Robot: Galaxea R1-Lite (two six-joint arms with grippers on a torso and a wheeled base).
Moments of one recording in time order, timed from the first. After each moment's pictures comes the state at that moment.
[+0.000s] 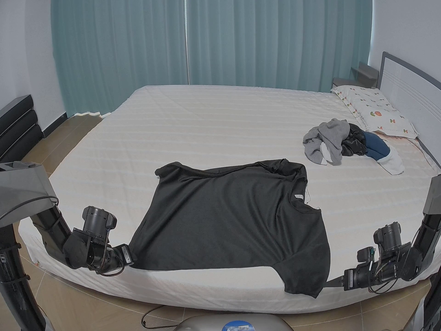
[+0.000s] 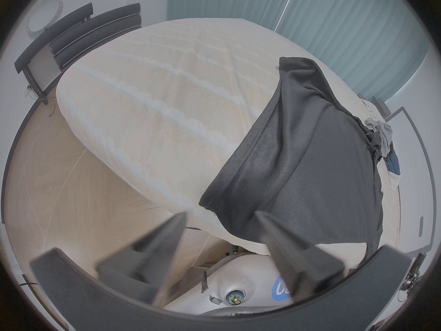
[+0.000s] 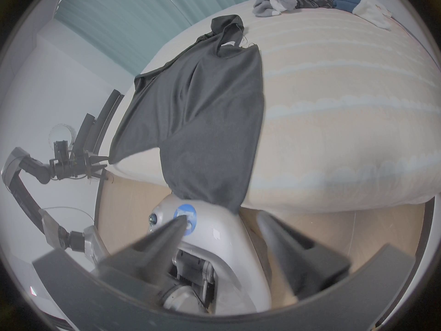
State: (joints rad) left arm -0.16 2.08 -0.52 -0.53 0.05 -0.59; right arm 0.10 2.03 -0.20 -0.82 0.40 0.21
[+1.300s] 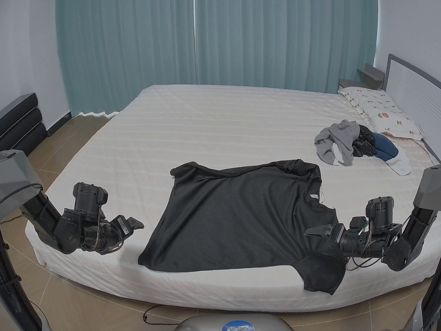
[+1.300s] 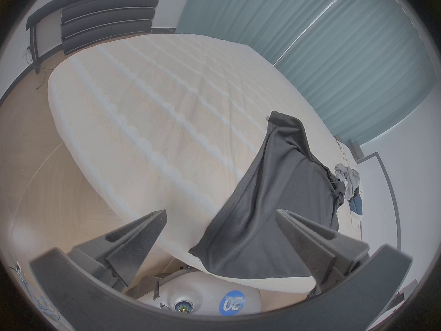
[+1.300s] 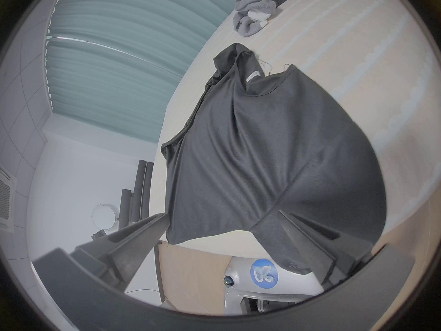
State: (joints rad) left arm -0.14 2.00 -0.62 -0.55 -0.07 -0.75; right arm 0.18 2.06 -0.37 -1.07 0.42 0.86
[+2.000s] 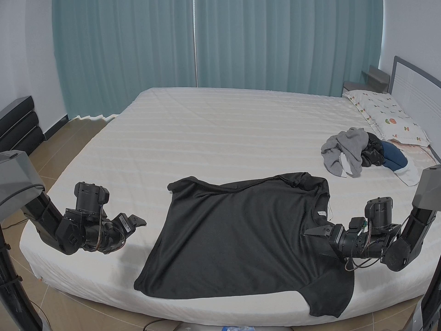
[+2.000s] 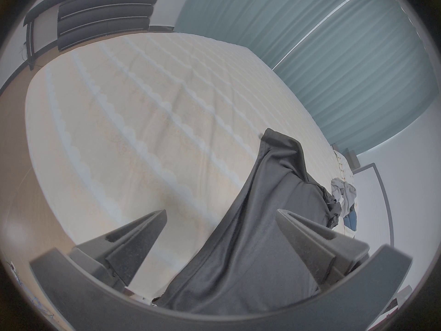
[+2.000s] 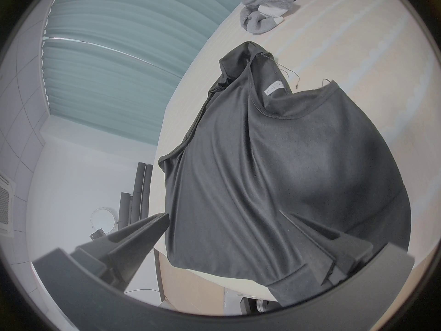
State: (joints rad) left arm -0.14 2.01 -0.62 -0.58 -0.09 -0.79; right arm 0.19 2.07 -0.37 -1.07 0.42 0.86
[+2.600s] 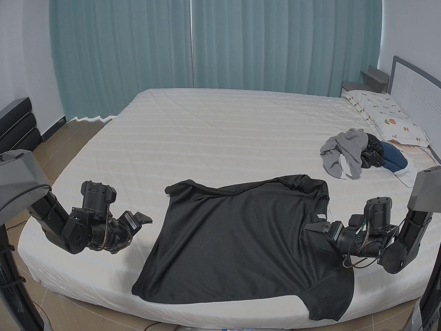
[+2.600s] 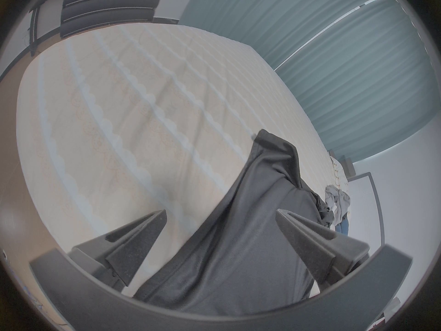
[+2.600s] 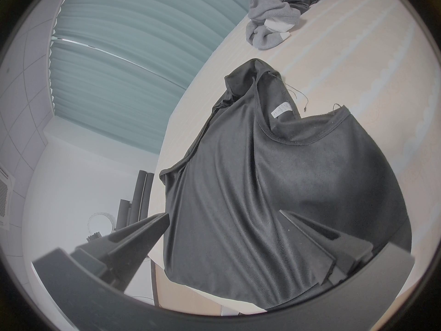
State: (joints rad) left arm -0.17 2.03 -0.66 -0.58 -0.09 -0.89; right arm 0.20 2.11 -0.36 -1.19 0.36 0.87
